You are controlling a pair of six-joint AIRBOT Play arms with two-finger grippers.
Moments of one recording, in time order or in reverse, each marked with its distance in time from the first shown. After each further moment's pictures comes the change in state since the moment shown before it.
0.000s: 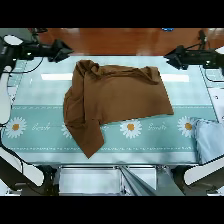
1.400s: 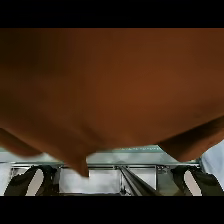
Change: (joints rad) left arm 0.142 1.245 0.051 0.002 -0.143 -0.028; right arm 0.073 1.187 0.250 -0.629 0.305 0.137
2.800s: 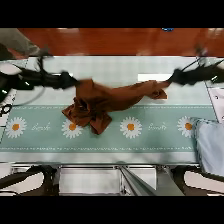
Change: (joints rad) left arm -0.266 -0.632 -0.819 -0.165 0.201 0.233; right arm 0.028 -0.739 -0.655 0.299 -0.323 -0.163
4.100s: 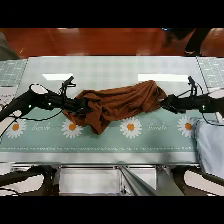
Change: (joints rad) left arm -0.158 -0.082 -0.285 0.072 0.060 0.023; right arm -0.043 0.055 -0.477 0.151 -0.115 -0.090
